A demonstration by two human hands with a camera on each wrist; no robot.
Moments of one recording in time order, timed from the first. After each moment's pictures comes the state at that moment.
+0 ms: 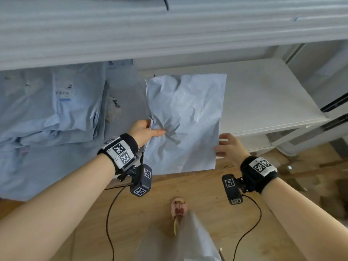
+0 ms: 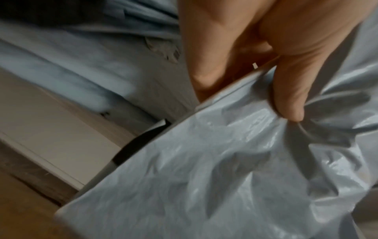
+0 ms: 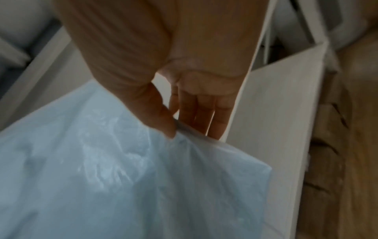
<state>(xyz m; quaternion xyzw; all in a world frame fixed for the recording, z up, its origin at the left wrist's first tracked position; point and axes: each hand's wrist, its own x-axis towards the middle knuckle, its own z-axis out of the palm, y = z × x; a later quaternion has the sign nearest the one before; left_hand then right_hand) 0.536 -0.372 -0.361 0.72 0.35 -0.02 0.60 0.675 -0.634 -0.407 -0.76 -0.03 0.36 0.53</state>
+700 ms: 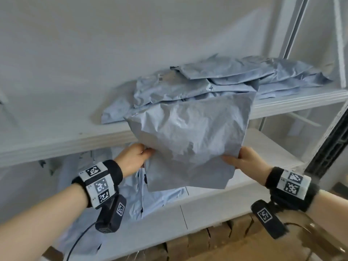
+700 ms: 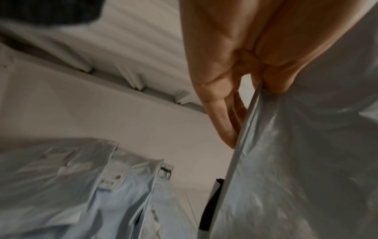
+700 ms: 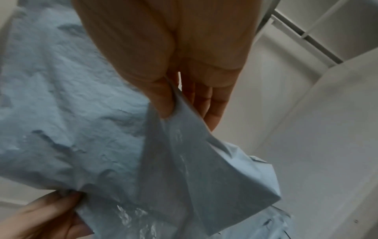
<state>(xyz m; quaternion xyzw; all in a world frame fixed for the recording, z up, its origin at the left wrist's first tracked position) 0.383 -0.339 -0.148 0.89 0.15 0.10 0.43 0.543 -0.630 -0.178 -0.78 -0.28 0.14 0.54</state>
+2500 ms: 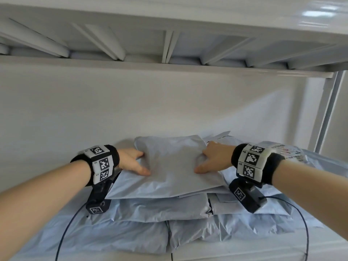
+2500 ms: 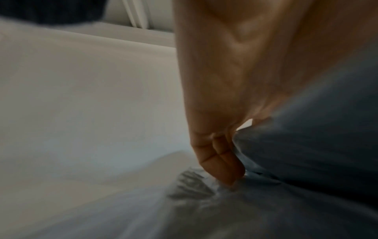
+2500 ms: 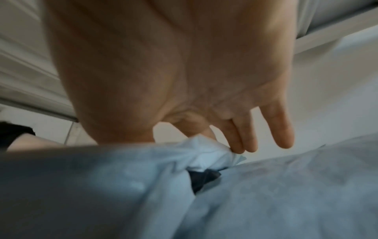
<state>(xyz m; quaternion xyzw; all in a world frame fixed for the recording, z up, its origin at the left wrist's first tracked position) 0.632 -0.220 0.034 0.95 0.19 -0.04 0.24 0.798 -0.452 0.056 -0.89 -0.46 0.00 -0.08</state>
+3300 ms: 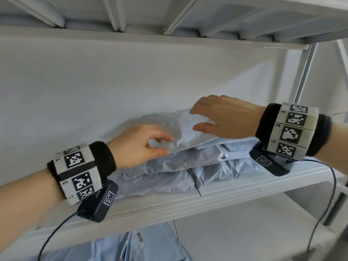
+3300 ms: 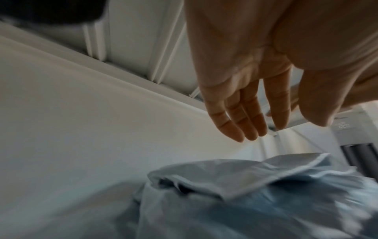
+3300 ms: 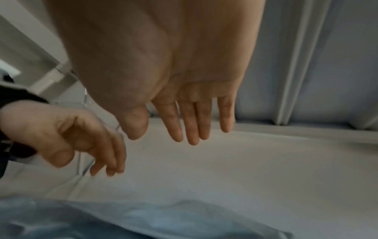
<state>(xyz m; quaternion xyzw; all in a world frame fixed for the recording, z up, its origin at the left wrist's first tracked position) 0.507 -0.284 0.030 0.97 -0.03 0.16 0.17 0.650 -0.491 0.087 -0.80 -0.56 -0.23 -0.07</state>
